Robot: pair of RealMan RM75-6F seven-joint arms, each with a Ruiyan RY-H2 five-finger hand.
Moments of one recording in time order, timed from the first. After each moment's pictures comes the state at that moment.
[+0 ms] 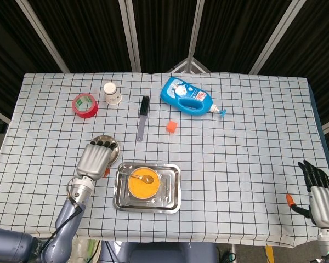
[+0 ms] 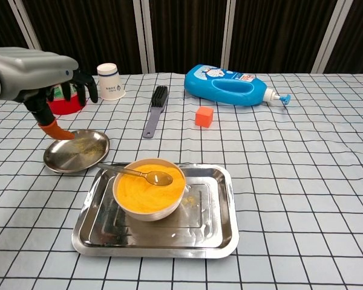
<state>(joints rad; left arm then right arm) -0.85 -1.42 -0.13 -2.07 0.66 1.45 1.04 0.03 -1.07 0.07 -1.73 -1.42 1.44 0.10</state>
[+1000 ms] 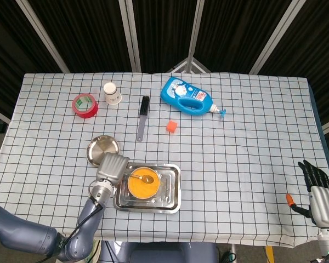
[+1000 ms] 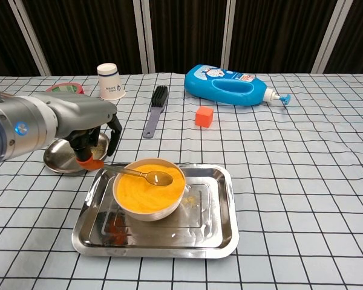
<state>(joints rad) -0.97 -1.60 -0.18 -1.96 0.39 1.41 1.15 0.03 -1.07 0.07 -1.73 -1.42 1.44 0.11</state>
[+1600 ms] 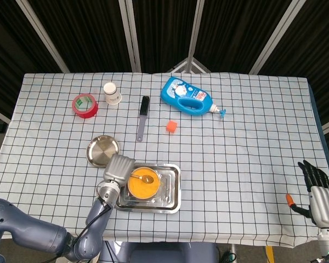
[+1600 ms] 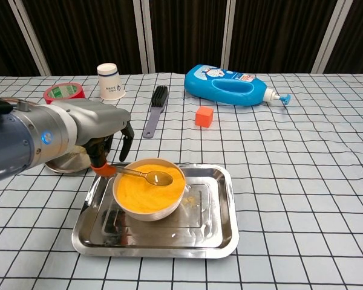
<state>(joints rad) -1.01 -1.67 -0.19 -1.92 0.36 1.42 1.17 0.03 -1.07 0.06 -1.73 -1.42 1.44 0.11</state>
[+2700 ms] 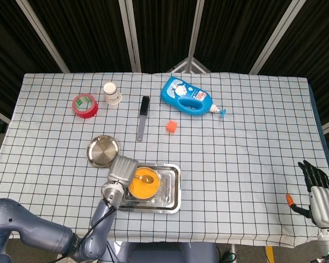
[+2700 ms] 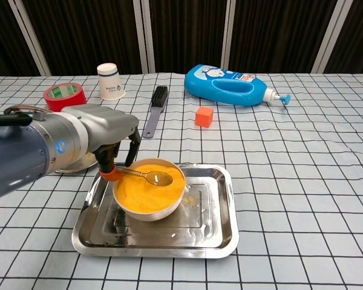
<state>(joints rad) -1.03 -1.72 -0.19 -1.88 0.36 1.44 1.18 0.03 -1.07 0.07 -1.73 -1.42 1.44 0.12</state>
